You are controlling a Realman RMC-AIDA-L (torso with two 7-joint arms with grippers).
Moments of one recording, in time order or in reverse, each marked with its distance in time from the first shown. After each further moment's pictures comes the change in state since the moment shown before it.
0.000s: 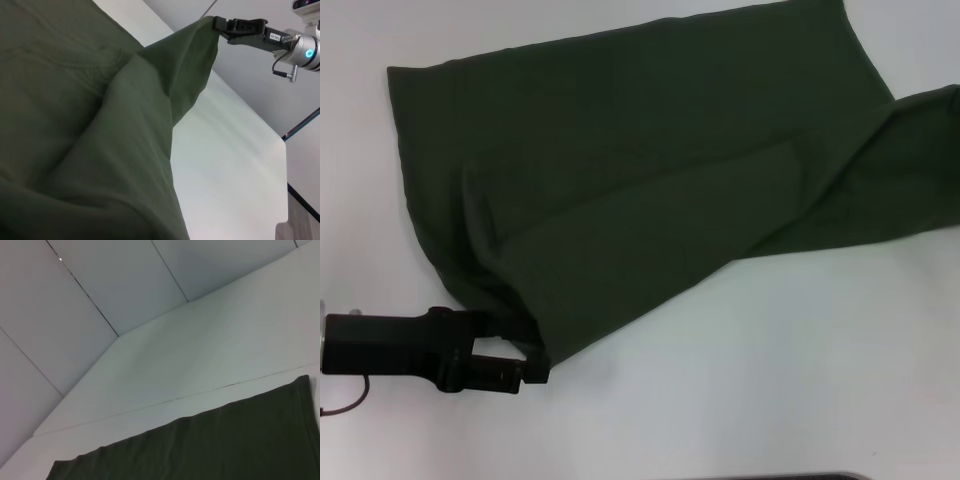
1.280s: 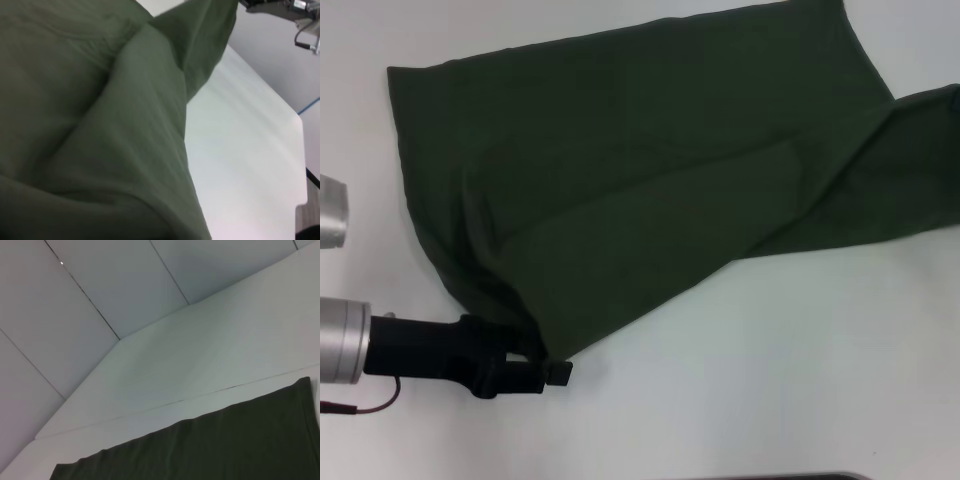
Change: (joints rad) left arm -0.036 -0.046 0.044 0.001 0.071 -0.082 -0.028; right arm -0.002 0.003 0.007 0.000 0.006 -0.005 -0.002
